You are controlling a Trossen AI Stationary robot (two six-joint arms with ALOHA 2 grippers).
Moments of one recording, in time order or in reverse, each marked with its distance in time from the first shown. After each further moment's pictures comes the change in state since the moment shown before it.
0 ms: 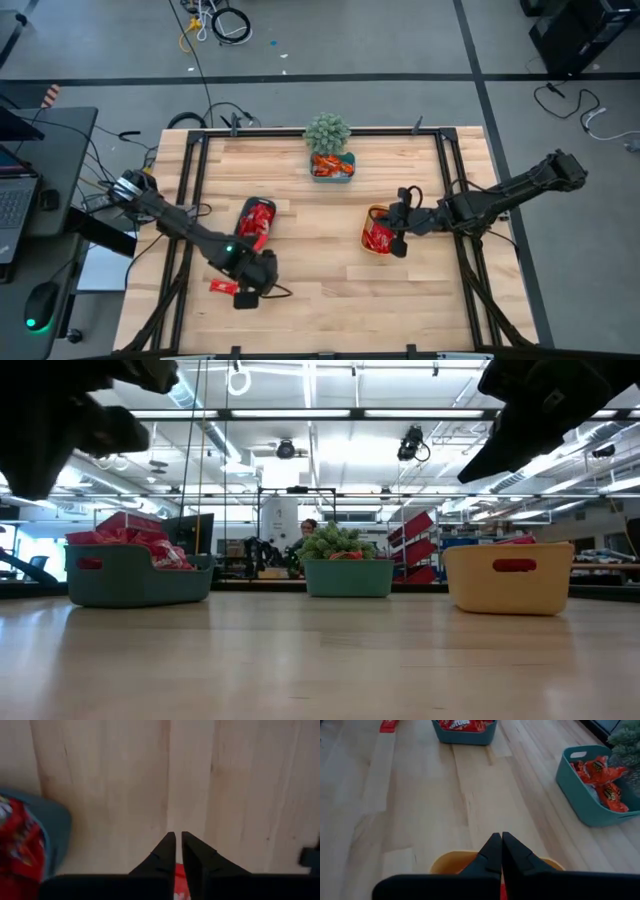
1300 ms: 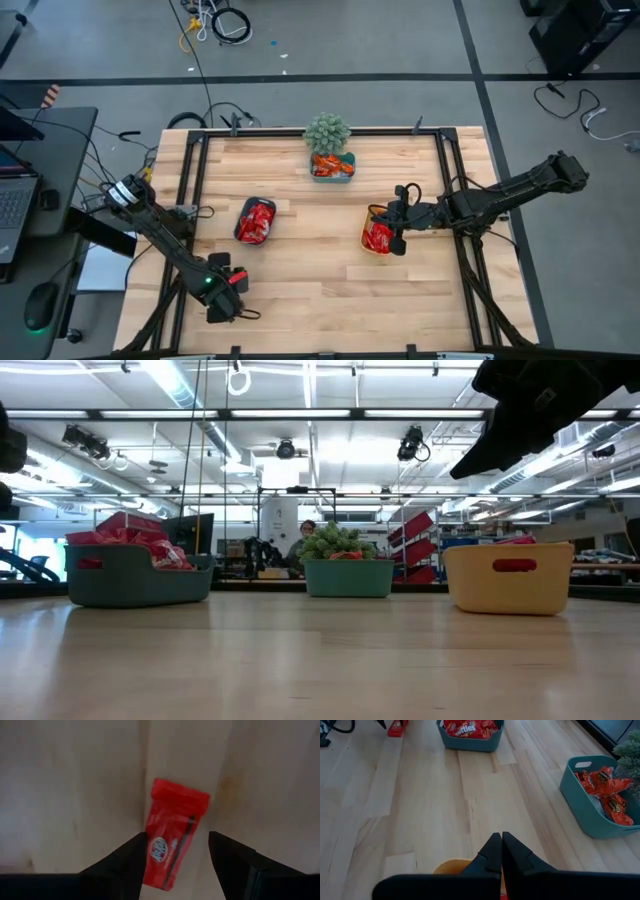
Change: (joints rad) left arm -0.285 0.019 -0.273 0.117 0.042 -0.352; right arm -0.044 -0.001 0.000 0.044 -0.056 -0.069
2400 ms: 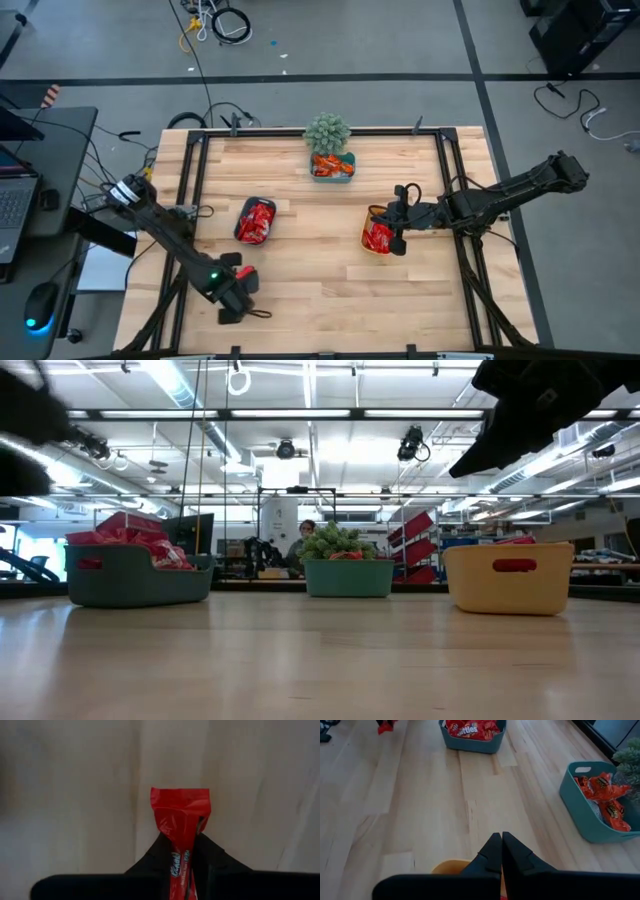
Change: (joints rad) left arm 0.064 0.003 0.062 0.045 -0.060 0.072; right arm 0.000 0.000 0.000 0.007 0.000 -0.033
